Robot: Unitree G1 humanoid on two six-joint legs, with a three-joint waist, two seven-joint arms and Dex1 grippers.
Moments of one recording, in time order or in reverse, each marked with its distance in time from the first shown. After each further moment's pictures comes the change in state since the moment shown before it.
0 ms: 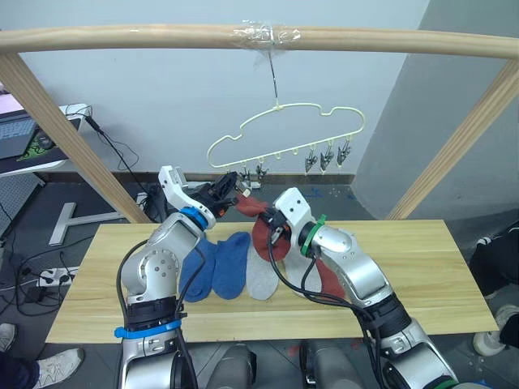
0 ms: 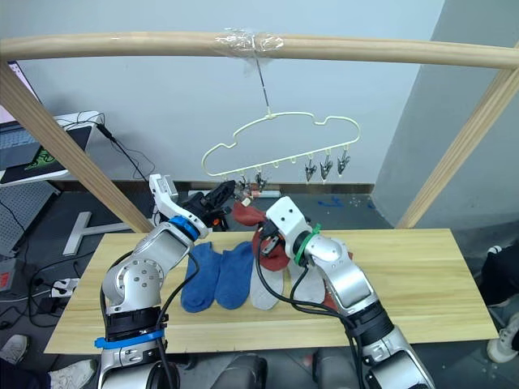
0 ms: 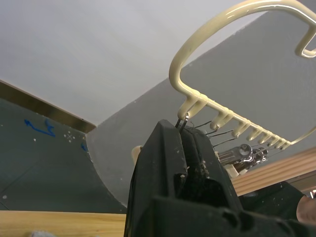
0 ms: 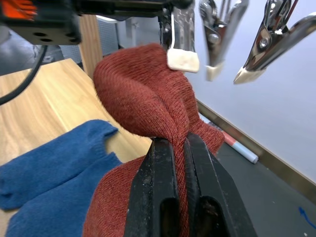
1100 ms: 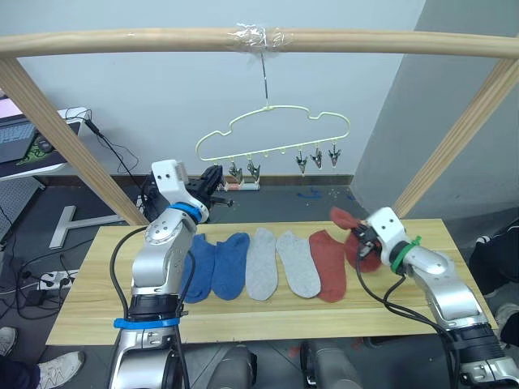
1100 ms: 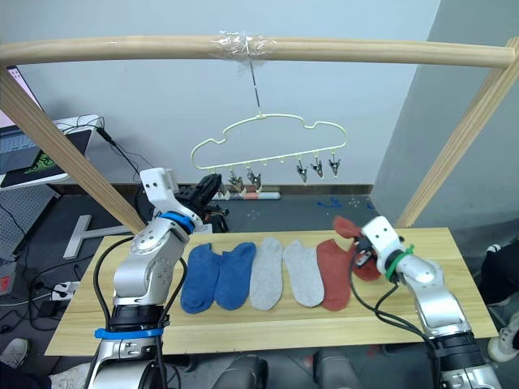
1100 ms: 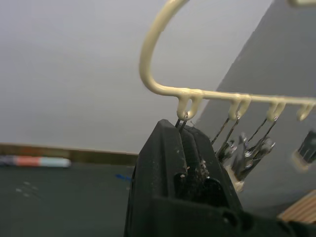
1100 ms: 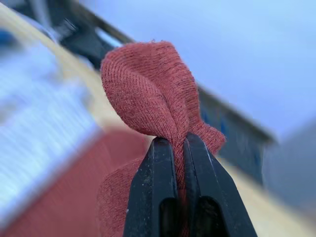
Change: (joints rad) left arm -0.023 0.032 -0.058 0.117 0.297 -0.262 -0.049; right arm 0.266 -0.385 -0.231 -0.105 0.036 -0.102 0.108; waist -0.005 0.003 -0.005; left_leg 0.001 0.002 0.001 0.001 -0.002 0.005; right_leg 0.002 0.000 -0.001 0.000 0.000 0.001
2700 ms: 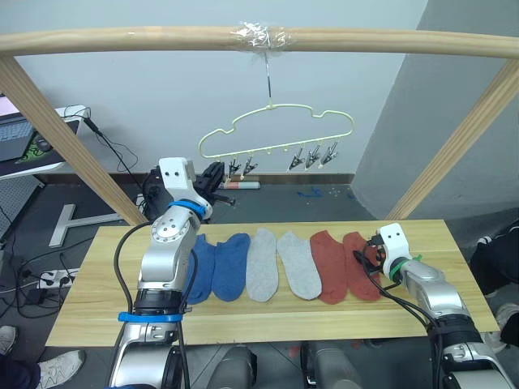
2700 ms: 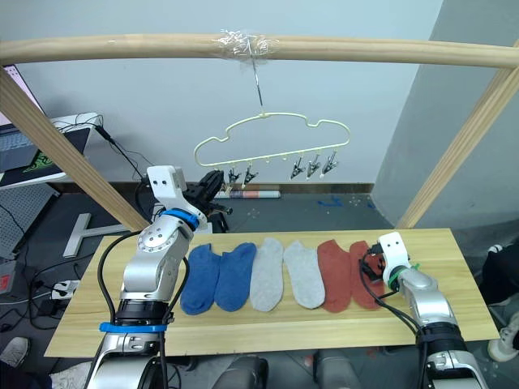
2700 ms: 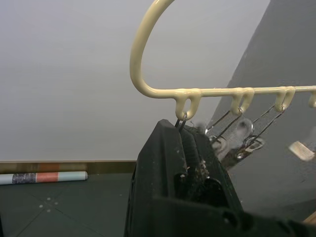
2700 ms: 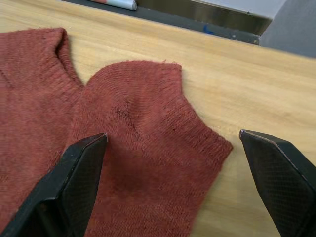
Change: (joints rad) left arm -0.015 0.063 -0.129 0.095 0.259 -0.244 -0.003; right arm -0.078 0.053 -0.129 0.511 0.054 0.061 -0.158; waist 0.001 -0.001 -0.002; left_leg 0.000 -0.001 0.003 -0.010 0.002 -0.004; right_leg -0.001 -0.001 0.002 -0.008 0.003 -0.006
